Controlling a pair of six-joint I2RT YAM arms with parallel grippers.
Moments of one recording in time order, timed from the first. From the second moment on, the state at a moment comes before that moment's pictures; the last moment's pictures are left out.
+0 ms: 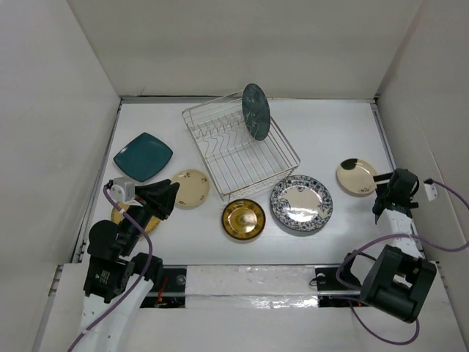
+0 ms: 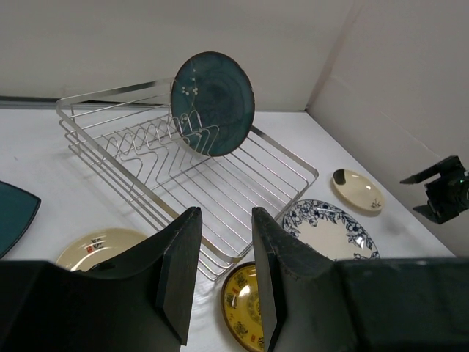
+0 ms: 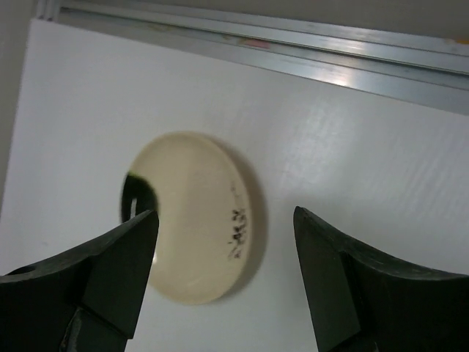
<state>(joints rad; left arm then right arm) -0.30 0.15 0.58 -0.28 0.17 -0.37 -0.43 1.02 0.49 0.00 0.26 0.85</state>
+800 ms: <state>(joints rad) -0.31 0.15 0.58 -0.28 0.16 -0.37 -0.52 1.48 0.57 0.13 -0.10 0.96</state>
